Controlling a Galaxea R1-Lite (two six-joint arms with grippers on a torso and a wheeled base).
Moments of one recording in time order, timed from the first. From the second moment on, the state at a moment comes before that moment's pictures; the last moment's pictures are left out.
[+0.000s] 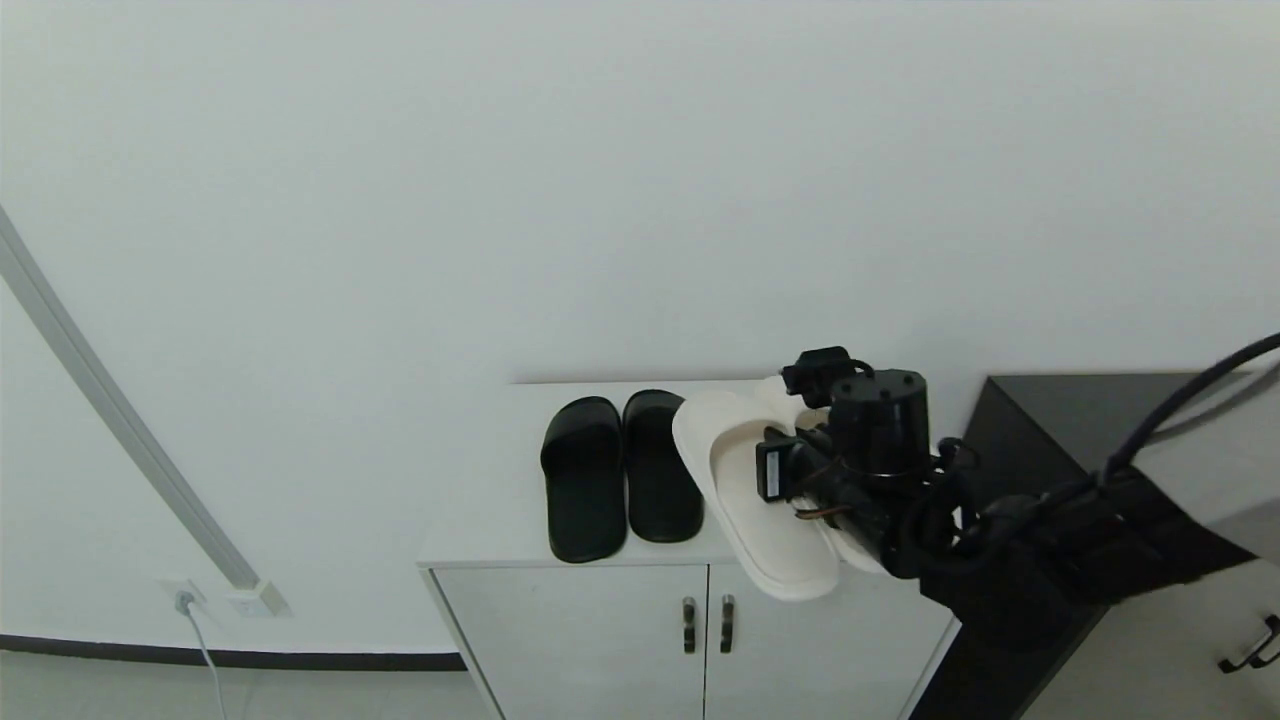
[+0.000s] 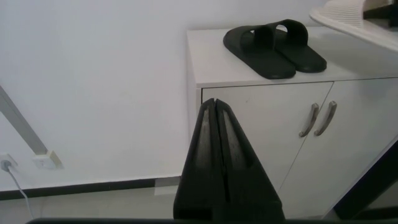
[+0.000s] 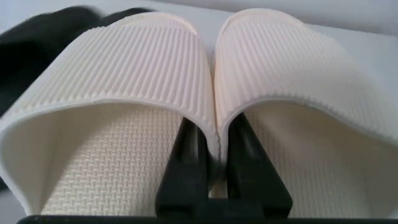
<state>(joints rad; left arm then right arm) 0.00 0.00 0.00 0.00 -0.05 0.00 0.71 2.00 -0.97 -0.81 -0.38 0.12</state>
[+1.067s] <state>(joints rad) 0.00 0.00 0.00 0.00 -0.05 0.00 0.76 1.58 -0.58 -0.73 0.06 0.09</state>
